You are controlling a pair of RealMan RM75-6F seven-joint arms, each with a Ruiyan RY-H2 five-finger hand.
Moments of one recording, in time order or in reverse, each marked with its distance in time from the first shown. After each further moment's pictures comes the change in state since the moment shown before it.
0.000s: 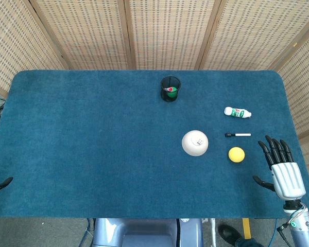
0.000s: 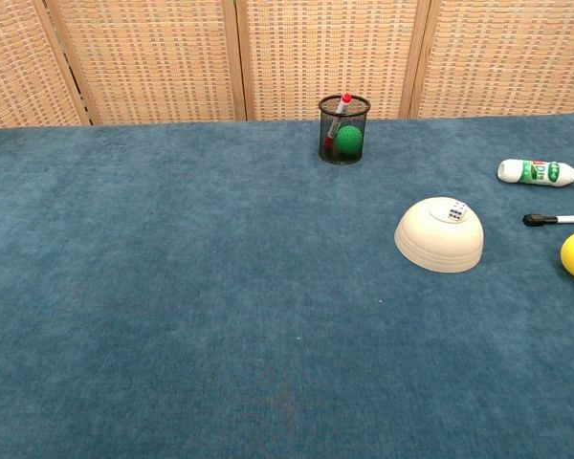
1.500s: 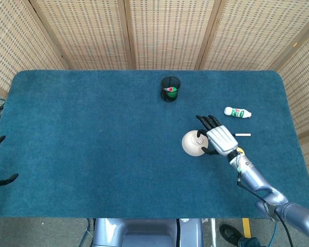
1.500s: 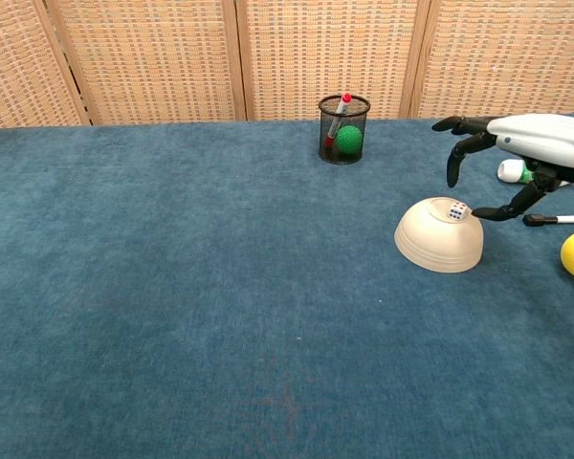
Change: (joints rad) left arm -0.061 -0.024 -0.024 0.005 -0.109 -0.130 0.080; right arm 0.465 -0.238 0.109 0.353 -0.051 -0.598 0.236
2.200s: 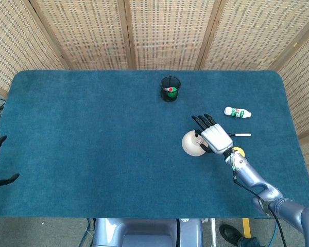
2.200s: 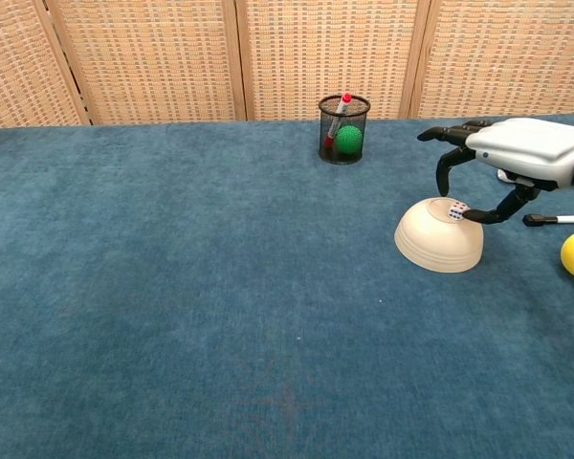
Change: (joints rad) left arm -0.007 -0.005 0.000 -0.002 -0.016 -0.012 0.015; right arm 0.044 -0.055 -0.021 0.089 -0.002 -0.023 -0.113
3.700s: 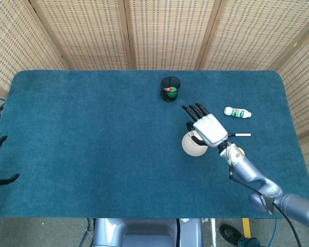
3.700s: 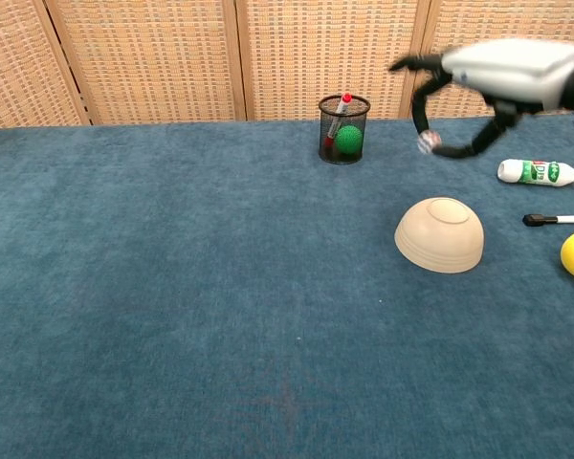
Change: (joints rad) left arm -0.006 0.012 0.005 -0.001 -0.002 -0.016 -0.027; right arm 0.071 0.203 0.118 -0.374 0.098 -0.027 -0.162
